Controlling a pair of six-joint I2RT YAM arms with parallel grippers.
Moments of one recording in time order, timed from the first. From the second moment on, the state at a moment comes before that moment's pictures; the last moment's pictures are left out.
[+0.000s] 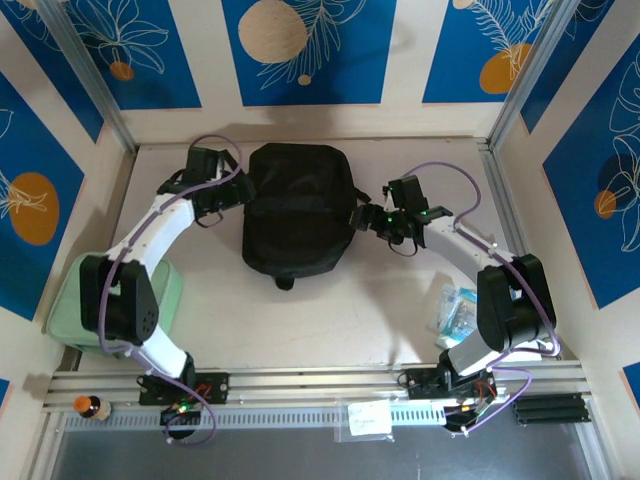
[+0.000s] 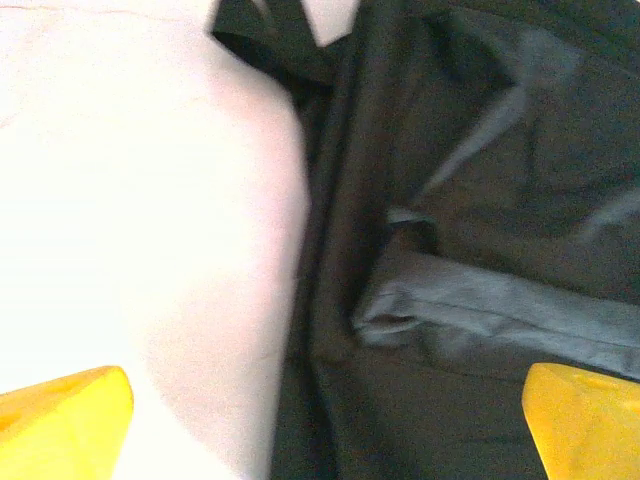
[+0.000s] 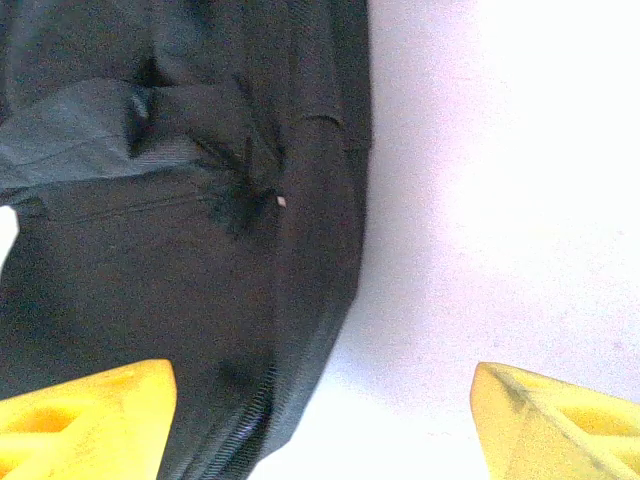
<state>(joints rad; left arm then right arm) -0.18 1.60 1.29 -0.59 0.00 -0.47 0.33 1.54 1.01 -0.38 -0.26 0.61</state>
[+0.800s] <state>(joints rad) -0.04 1.58 1.18 -0.62 -0.04 -0.44 0.38 1.97 1.38 -0.47 -0.36 0.54</state>
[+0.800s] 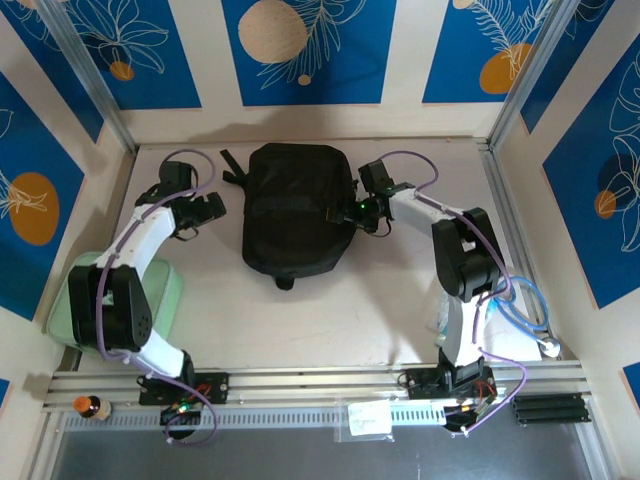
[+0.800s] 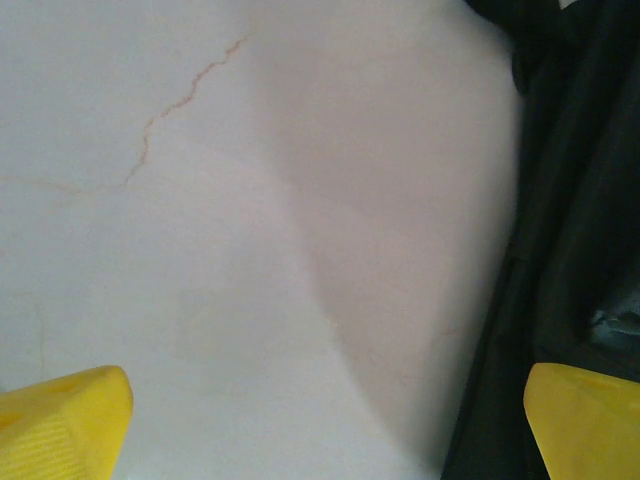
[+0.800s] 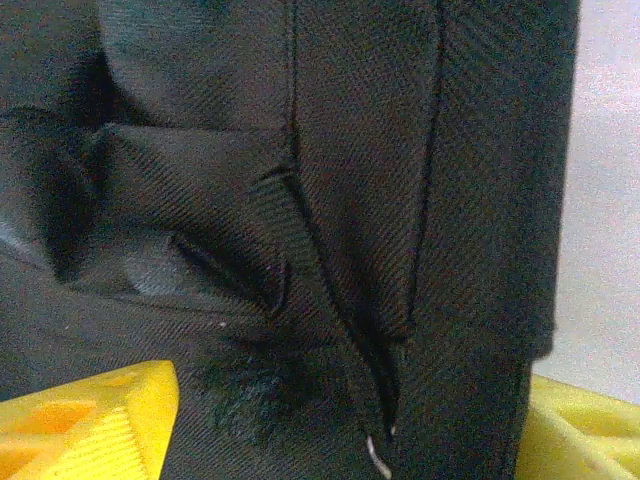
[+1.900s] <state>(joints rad) -0.04 1.53 1.05 -0.44 0.07 -0.48 0.52 2.15 1.81 -0.52 -0.61 0.56</state>
